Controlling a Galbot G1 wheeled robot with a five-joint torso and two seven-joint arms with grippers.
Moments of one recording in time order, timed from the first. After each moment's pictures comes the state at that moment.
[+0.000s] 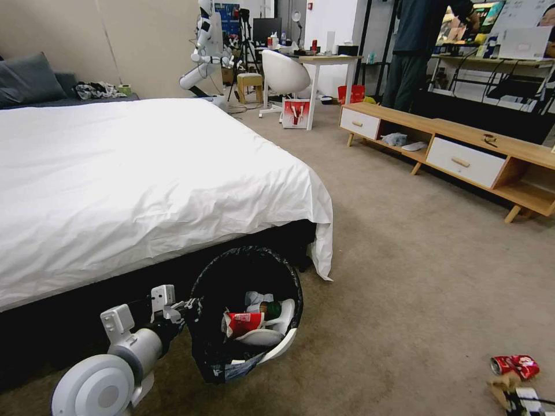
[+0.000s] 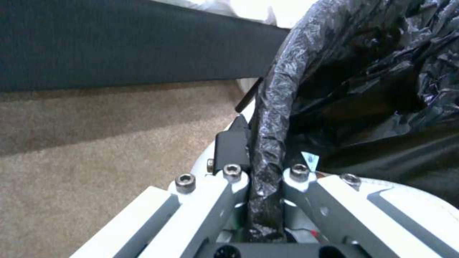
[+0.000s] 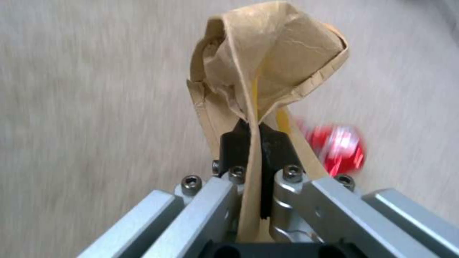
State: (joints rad) left arm 1.35 -1.17 -0.59 -2.21 -1.04 0.66 -0.26; right arm -1.20 1.04 0.93 0.96 0.01 0.12 -0.32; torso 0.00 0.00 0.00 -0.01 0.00
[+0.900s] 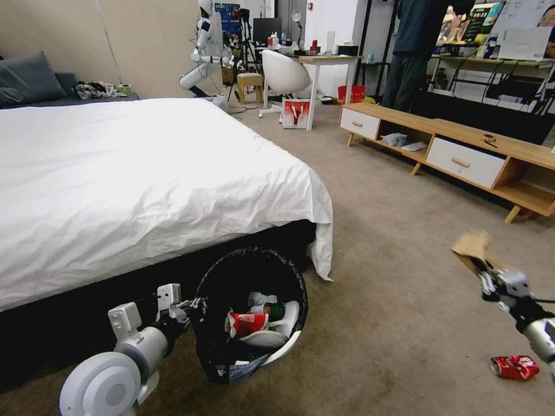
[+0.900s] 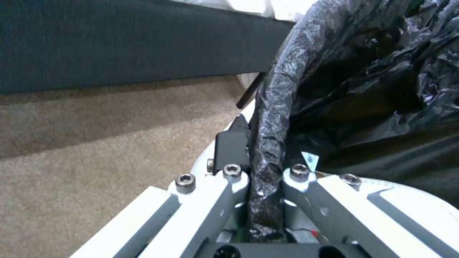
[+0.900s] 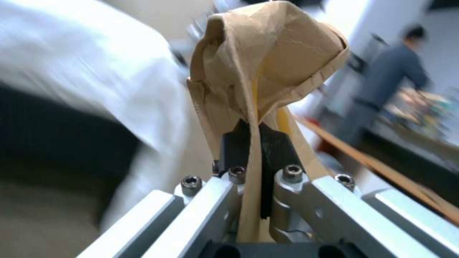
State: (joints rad) left arm 1.33 -1.16 -0.56 -2.20 -1.01 0.66 -0.27; right arm -1.32 0.96 0.88 1.81 0.34 0.18 -0.40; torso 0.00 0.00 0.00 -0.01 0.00
